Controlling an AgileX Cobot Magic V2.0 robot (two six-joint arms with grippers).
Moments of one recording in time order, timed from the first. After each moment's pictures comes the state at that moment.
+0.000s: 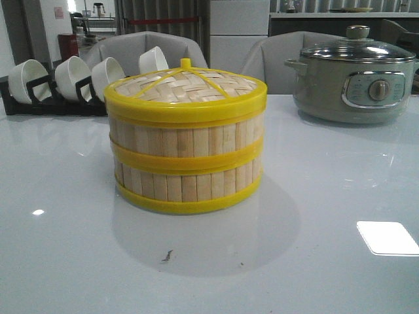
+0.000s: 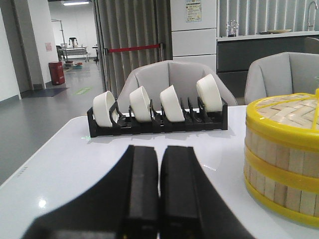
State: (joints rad) left arm -0.09 0.00 0.01 0.18 -0.01 -0.15; right arm -0.03 0.41 -0.21 -0.18 -0.07 0.24
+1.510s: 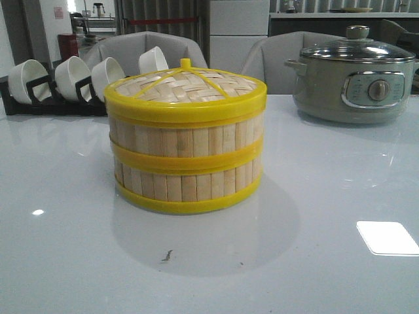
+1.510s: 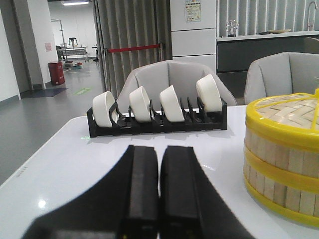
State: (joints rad) left arm -0.09 0.00 0.01 0.18 -0.01 -0.15; right arm -0.04 -0.01 0.03 0.05 0.12 0.07
